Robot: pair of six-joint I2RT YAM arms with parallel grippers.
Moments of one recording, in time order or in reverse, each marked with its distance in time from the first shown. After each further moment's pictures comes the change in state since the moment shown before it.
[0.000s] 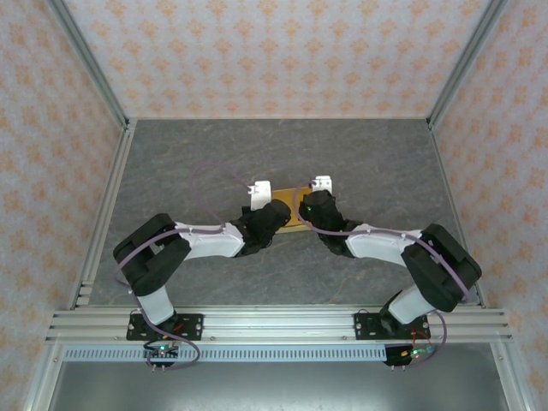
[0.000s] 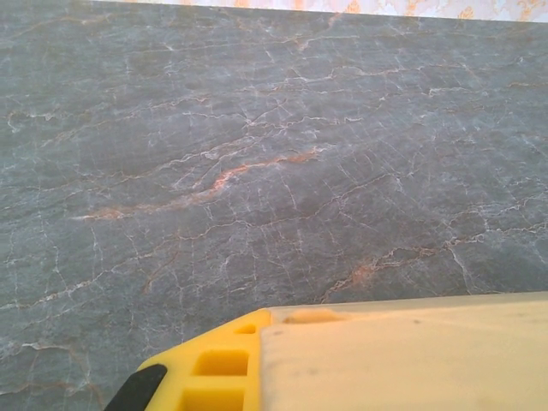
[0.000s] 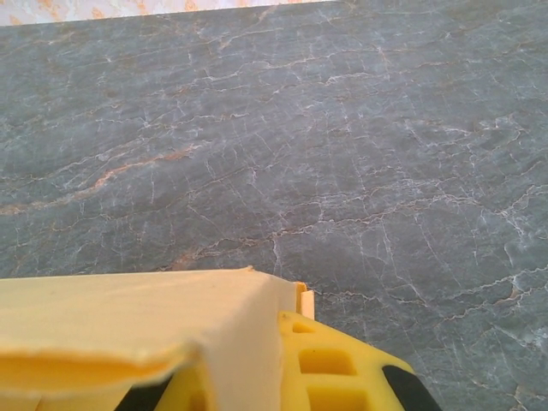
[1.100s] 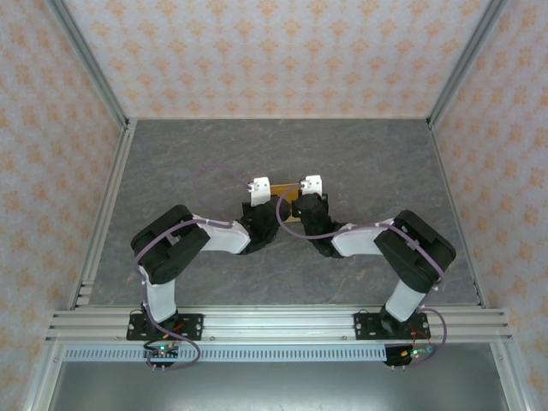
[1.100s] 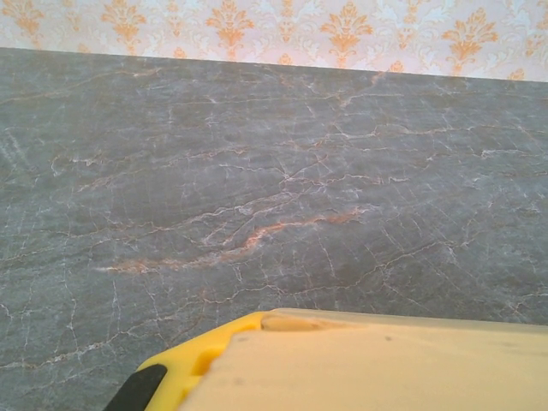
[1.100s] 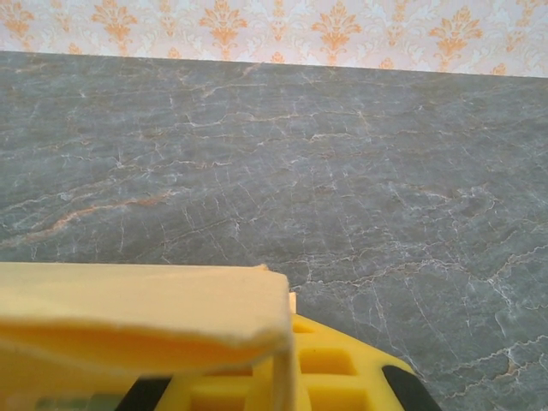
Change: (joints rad) left arm 0.048 0.134 0.021 0.239 -0.124 0.098; right arm 0.040 0.181 0.031 0.268 0.170 -0.150
